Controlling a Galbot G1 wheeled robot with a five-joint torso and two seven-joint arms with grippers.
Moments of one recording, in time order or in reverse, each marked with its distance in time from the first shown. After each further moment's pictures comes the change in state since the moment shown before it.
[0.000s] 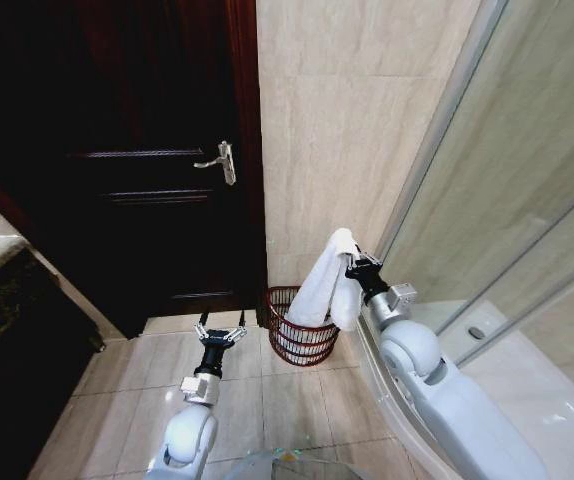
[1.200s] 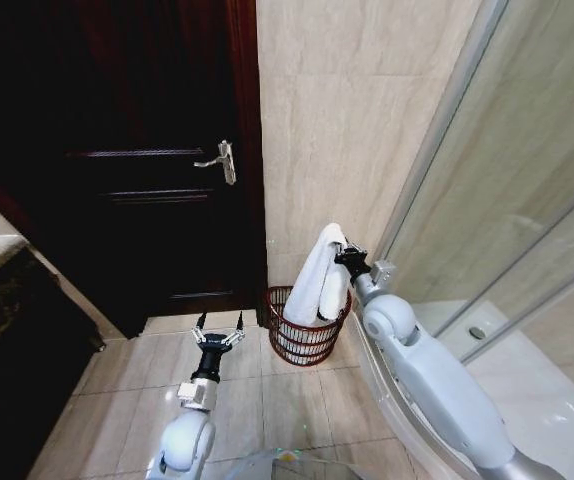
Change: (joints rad) left arm 0.032 -0.004 -0.014 -0.016 0.004 -0.014 0.011; right arm 0.222 0.077 -0.098 -0.236 0.143 -0.032 0.034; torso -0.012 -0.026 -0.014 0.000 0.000
